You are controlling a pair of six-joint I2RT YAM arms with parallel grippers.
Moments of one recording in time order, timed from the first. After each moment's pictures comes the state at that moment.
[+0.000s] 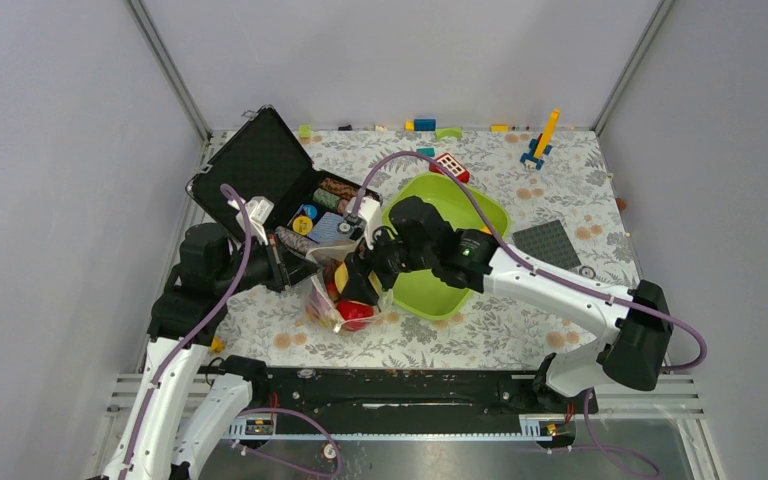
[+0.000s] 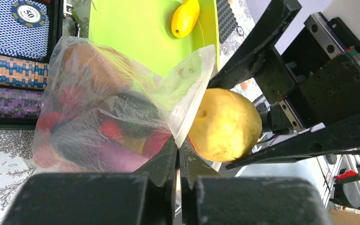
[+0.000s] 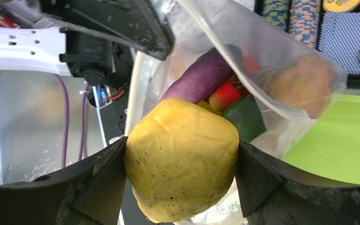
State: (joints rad) left arm -0.19 0.66 0.87 -0.69 0.64 -0.42; right arm 1.01 1.45 1.26 -0.34 -0.35 0.17
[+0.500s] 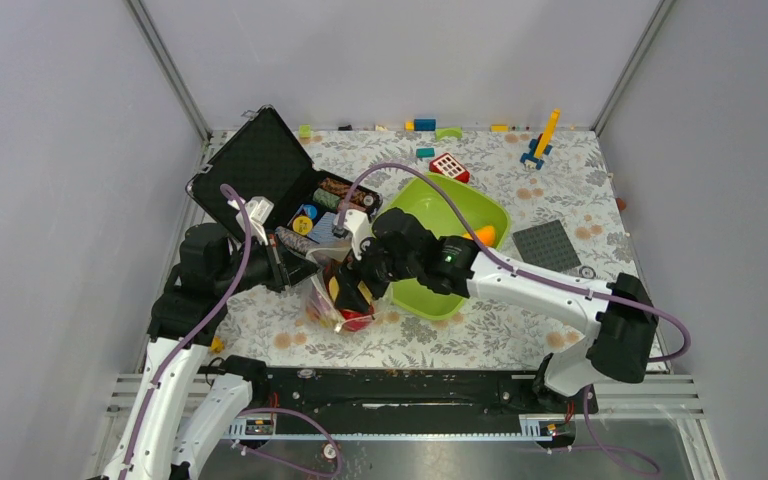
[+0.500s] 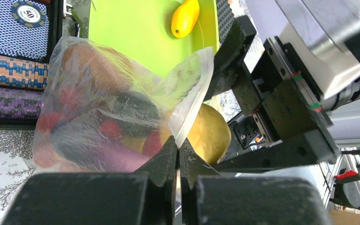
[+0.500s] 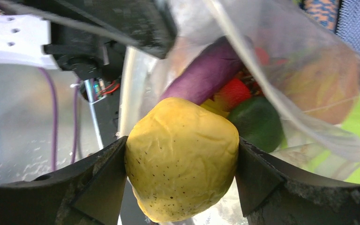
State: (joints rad) left arm -0.19 0.66 0.87 -0.69 0.64 -0.42; right arm 1.06 1.51 1.25 -0.33 -0.32 0.17
